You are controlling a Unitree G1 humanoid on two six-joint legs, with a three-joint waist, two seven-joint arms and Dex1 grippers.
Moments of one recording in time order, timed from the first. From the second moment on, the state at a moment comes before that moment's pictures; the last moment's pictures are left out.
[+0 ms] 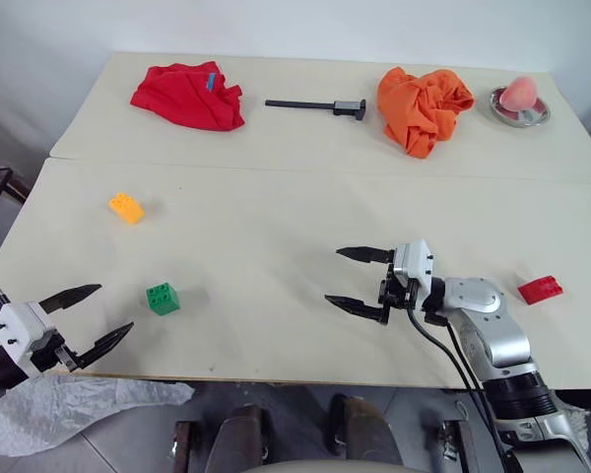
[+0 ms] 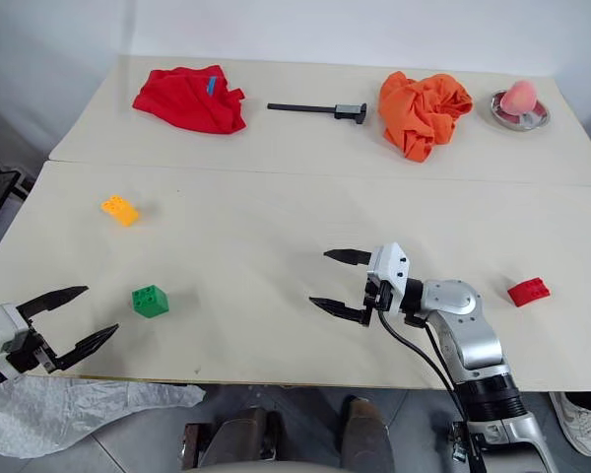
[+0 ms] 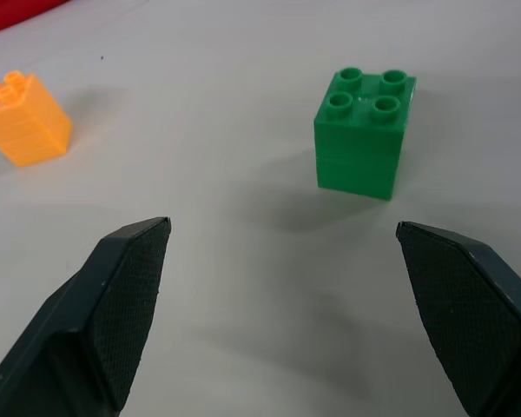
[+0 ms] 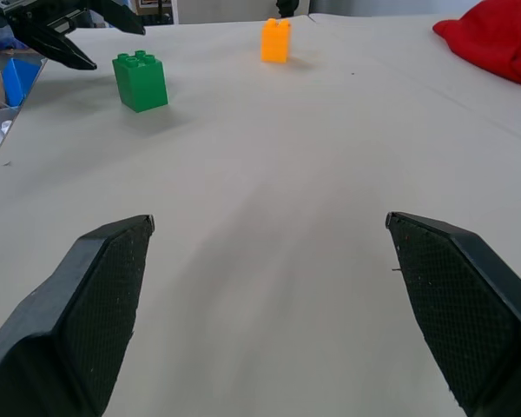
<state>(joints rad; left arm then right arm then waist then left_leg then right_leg) 0.23 0.75 0.55 0.18 -0.43 -0.28 -1.08 -0.29 -0.48 0.08 -0.02 0.38 0.04 1.10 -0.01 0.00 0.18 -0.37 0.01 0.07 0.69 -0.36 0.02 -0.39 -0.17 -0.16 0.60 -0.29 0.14</state>
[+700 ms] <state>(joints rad) -0.32 0.72 0.08 -0.19 -0.60 0.30 -0.98 0.09 -0.74 -0.58 -0.27 0.57 0.21 0.94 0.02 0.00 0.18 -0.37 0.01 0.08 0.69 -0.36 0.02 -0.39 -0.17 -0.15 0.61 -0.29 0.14</state>
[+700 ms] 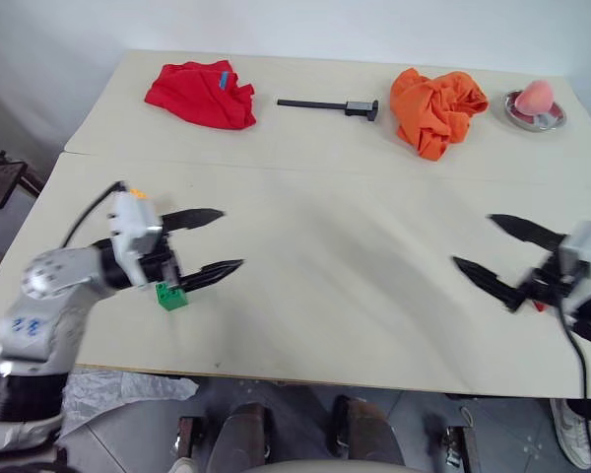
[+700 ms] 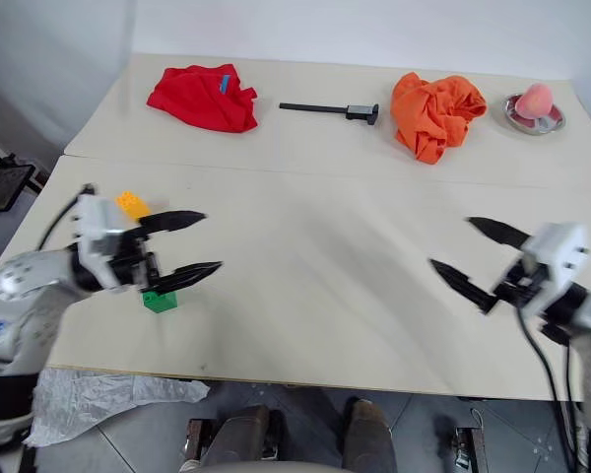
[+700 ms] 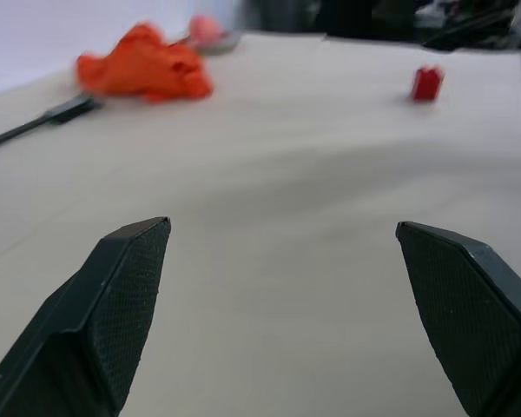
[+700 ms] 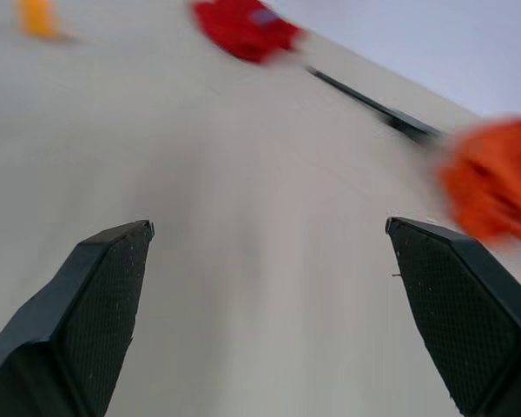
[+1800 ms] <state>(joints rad) -0.40 0.53 -0.17 -0.19 -0.43 0.41 -0.99 0.02 -1.09 -0.46 0.16 0.46 0.71 0.88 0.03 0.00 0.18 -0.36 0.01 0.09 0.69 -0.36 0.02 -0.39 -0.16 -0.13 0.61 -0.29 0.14</state>
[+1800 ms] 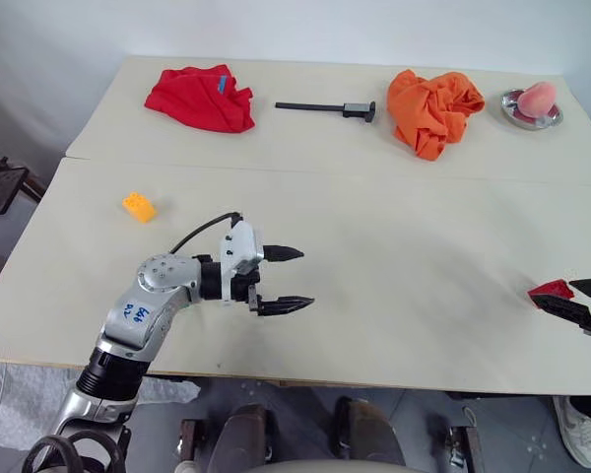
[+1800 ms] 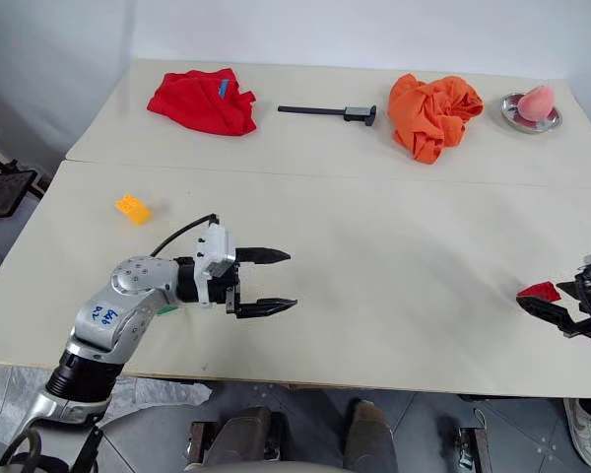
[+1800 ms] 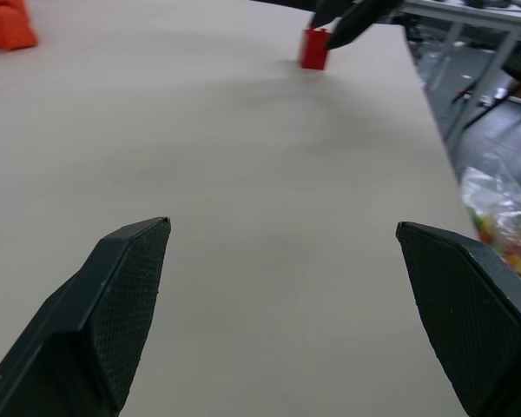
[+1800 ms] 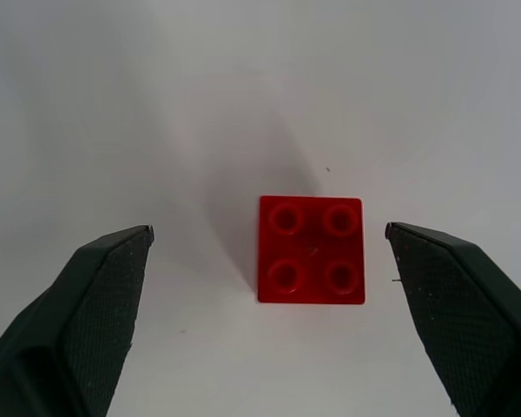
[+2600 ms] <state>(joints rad) -0.42 0.57 -0.08 -0.15 -0.43 0.33 -1.04 -0.66 -0.98 0.02 0.22 0.33 0.41 1.29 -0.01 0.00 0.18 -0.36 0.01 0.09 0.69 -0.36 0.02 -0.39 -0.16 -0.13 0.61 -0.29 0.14</state>
